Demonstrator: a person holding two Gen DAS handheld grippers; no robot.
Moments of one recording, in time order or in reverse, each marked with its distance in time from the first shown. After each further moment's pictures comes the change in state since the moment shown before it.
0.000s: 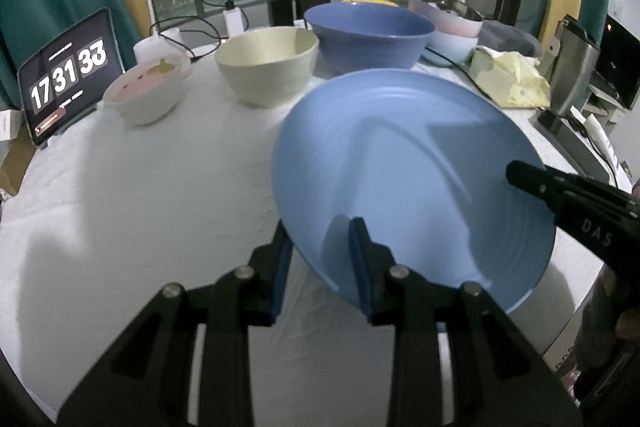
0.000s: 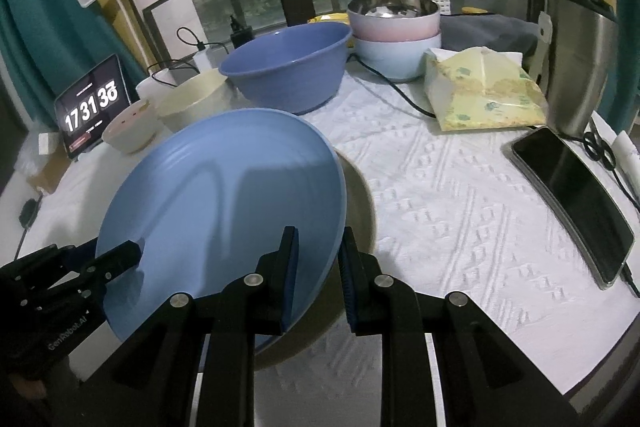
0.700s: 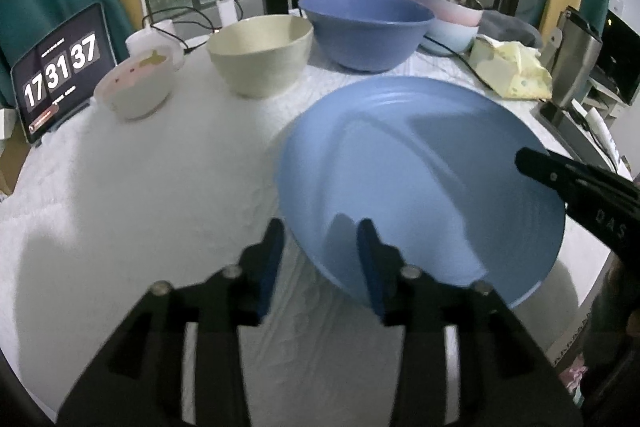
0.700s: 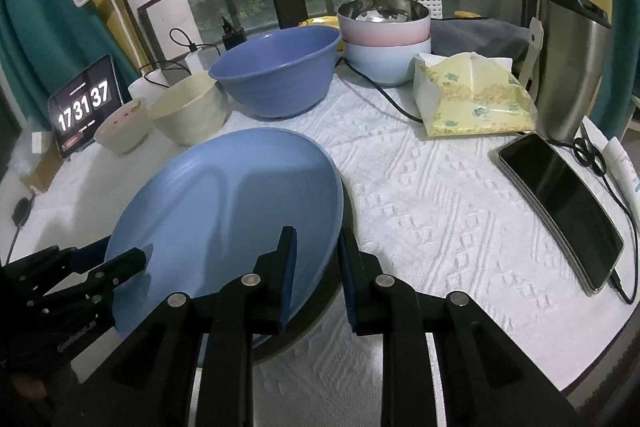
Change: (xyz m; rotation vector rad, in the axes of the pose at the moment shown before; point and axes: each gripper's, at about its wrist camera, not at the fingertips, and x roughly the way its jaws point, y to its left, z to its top) left arm 0.009 -0.001 -0.001 0.001 0.038 -0.010; right arm -0.001 -0.003 0.003 -0.004 -0.003 -0.035
